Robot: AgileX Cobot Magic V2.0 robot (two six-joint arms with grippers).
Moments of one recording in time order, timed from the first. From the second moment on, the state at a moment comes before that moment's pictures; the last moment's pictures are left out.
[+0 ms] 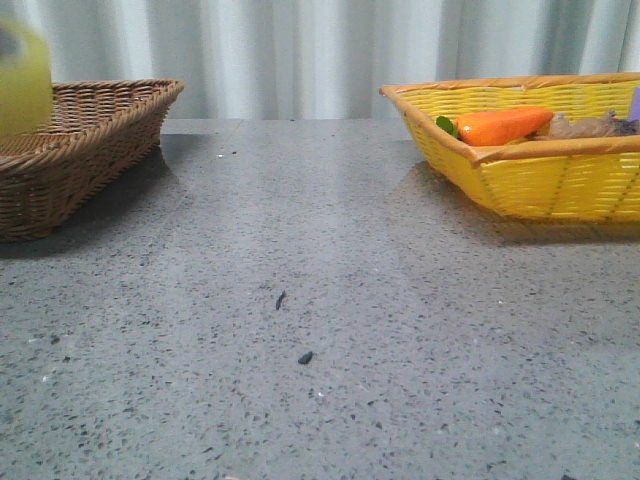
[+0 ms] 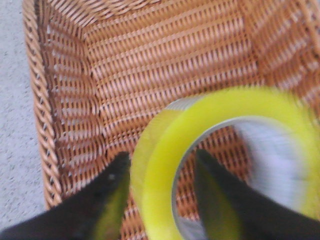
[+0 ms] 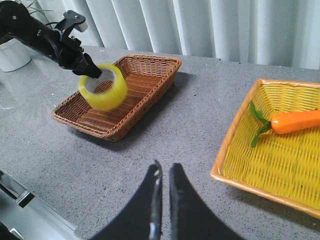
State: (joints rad) left arm -0.07 1.58 -1.54 0.00 1.02 0.20; right arm 0.48 0.53 -1.17 0.15 0.97 0.09
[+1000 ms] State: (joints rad) left arm -0.33 0.54 -0.52 -0.38 0.35 0.32; right arm 0.48 -0.02 -0.56 -0.18 0.81 0.08
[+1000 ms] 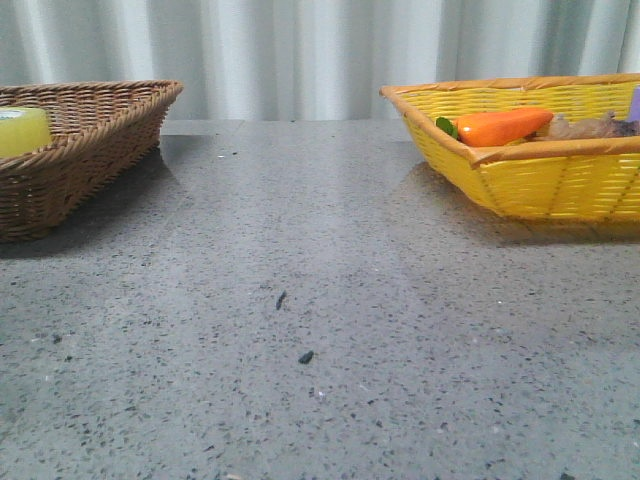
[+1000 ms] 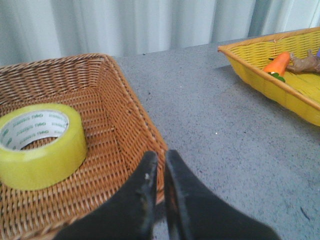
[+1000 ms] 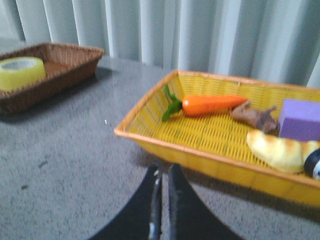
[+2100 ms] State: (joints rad) left arm -0.32 0.12 0.01 -0.23 0.06 0.26; right arm 0.48 -0.02 -0.45 -0.18 0.84 0.08
